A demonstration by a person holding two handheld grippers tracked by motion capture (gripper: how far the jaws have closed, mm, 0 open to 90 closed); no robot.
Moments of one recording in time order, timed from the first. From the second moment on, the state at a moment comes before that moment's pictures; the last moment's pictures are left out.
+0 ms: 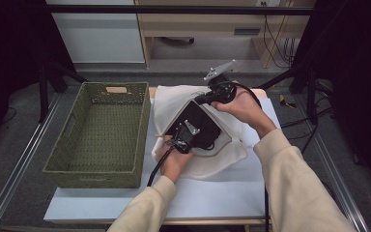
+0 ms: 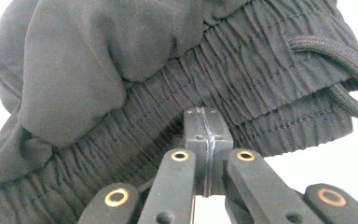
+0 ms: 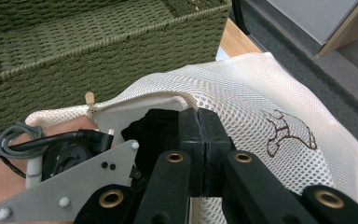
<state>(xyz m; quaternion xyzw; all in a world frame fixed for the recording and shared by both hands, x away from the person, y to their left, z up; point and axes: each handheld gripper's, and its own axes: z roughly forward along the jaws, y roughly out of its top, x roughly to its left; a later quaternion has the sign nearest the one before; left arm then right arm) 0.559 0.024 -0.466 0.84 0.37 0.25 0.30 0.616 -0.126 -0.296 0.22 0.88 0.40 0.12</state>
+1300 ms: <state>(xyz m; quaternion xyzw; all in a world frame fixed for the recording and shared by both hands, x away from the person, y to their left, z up) 0.564 0.018 -0.469 0.84 0.37 0.27 0.29 0.612 -0.128 -0.293 0.22 0.88 0.40 0.12</state>
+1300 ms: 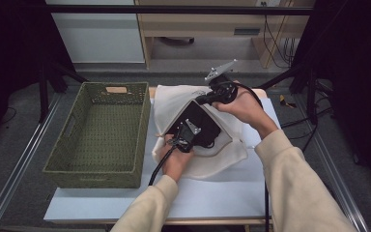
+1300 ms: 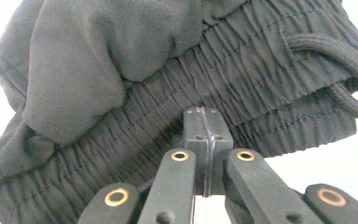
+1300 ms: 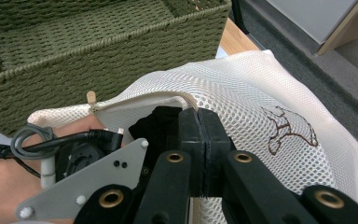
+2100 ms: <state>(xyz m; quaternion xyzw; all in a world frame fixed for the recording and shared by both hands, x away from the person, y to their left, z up) 0.535 0.016 -0.455 0.83 0.35 0.28 0.32 0.609 -0.130 -0.298 0.22 0.88 0.40 0.12</state>
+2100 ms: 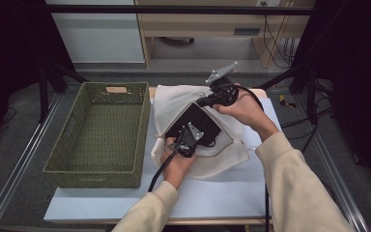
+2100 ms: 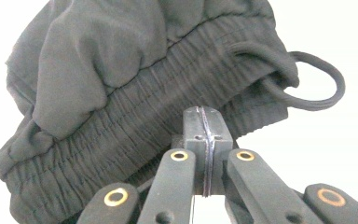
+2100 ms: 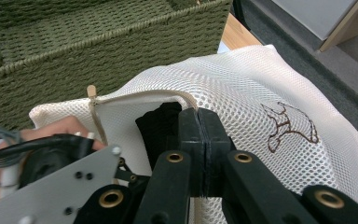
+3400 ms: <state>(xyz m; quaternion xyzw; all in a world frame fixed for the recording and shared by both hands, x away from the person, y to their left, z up) 0.480 0.051 -0.406 0.81 0.33 0.21 0.43 0.583 -0.135 -0.311 0.20 0.89 0.39 0.12</state>
